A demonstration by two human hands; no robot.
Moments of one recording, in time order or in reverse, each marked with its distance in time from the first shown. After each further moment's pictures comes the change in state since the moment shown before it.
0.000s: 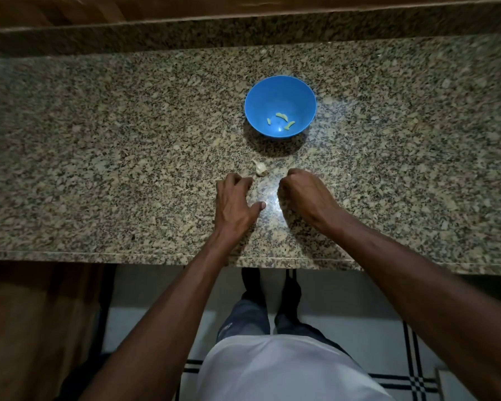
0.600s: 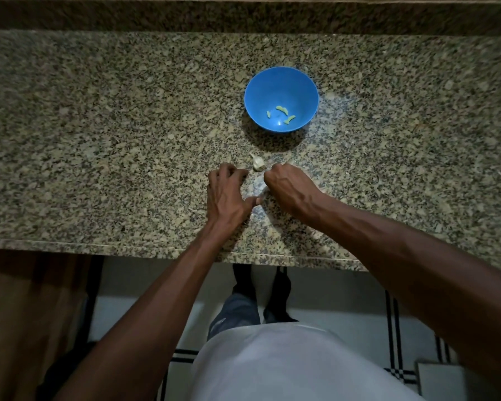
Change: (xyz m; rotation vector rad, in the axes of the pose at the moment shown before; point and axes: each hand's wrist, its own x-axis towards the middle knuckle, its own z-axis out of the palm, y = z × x) left_hand 0.007 -0.005 0.000 0.069 0.043 0.002; right_hand 0.021 -0.030 -0.018 -0.237 -0.224 -0.141
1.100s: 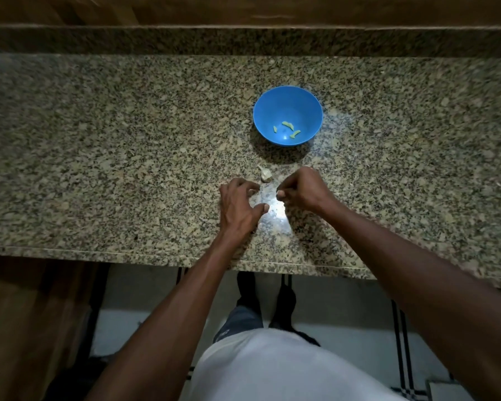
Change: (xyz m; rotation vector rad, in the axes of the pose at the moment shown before) left_hand -0.006 0.007 -0.008 -0.209 -0.001 -0.019; right_hand 0.000 0.024 0.005 0.813 0.060 0.380
